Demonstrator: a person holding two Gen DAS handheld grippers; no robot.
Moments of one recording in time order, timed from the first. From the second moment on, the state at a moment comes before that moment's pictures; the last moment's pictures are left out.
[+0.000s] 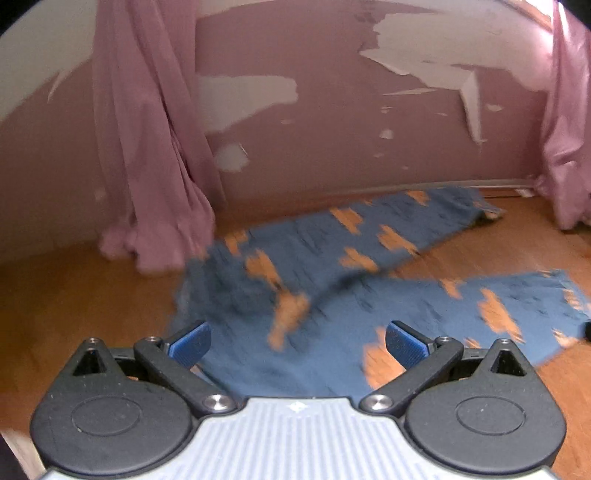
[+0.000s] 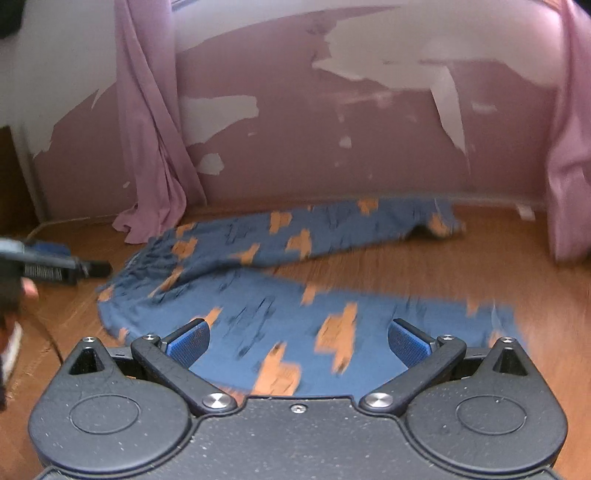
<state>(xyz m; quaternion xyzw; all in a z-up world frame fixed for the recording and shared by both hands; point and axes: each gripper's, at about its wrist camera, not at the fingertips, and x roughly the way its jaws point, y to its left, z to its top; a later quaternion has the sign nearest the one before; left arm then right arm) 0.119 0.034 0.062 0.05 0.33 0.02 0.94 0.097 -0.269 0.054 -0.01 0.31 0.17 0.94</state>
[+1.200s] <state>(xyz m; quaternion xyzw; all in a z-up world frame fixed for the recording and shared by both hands) 0.441 0.128 -0.042 0.13 0.44 -0.15 0.88 0.577 -0.217 -0.030 -0.21 0.40 0.36 0.81</state>
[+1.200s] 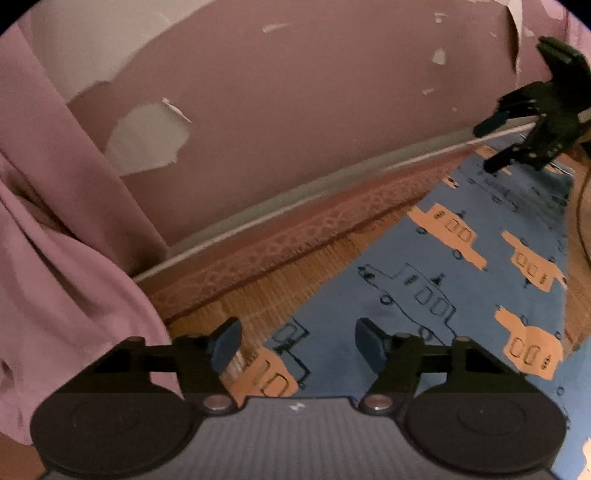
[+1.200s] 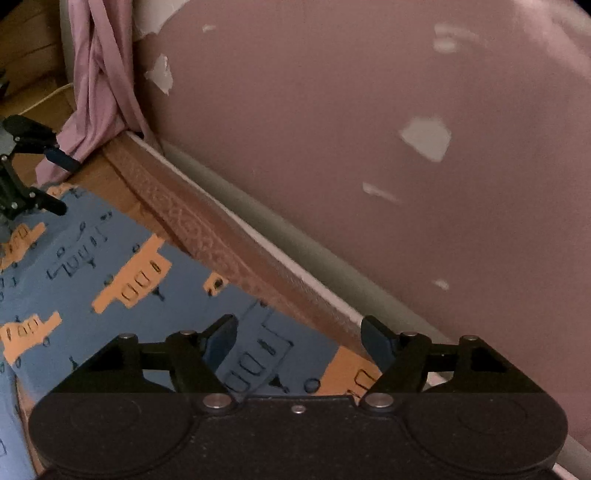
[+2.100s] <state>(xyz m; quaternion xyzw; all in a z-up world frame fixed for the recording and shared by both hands) 0.411 0.112 -0.016 0.11 0.37 0.03 0.92 0.549 -0.203 -0.031 -0.22 0.30 0.31 0.87</state>
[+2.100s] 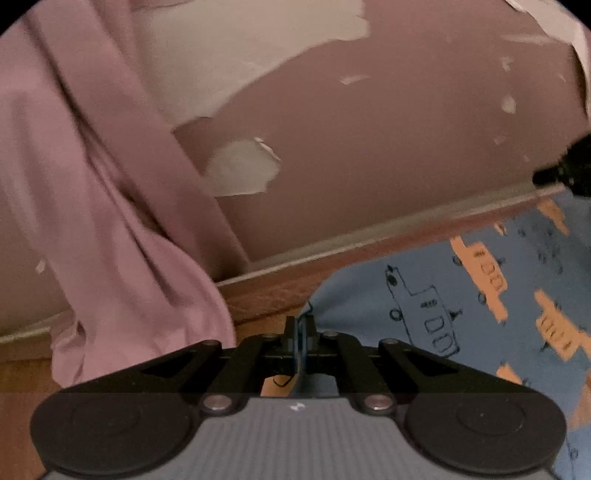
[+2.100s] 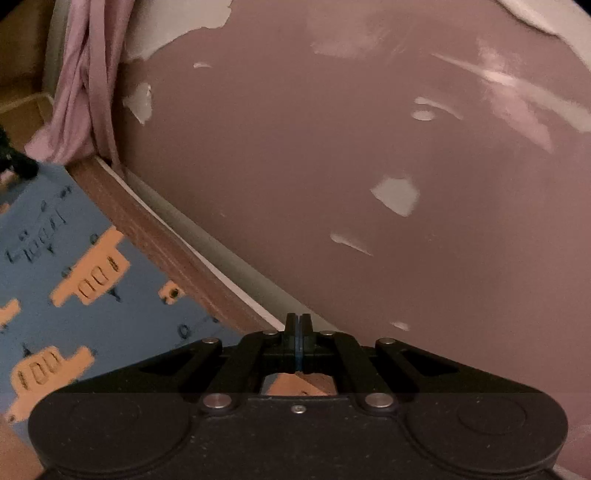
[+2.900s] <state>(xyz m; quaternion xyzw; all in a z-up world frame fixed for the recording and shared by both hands) 0.407 0.114 -0.015 0.12 0.35 0.05 0.93 0.530 -0.174 -0.059 -0.26 0.27 0.28 0.89</state>
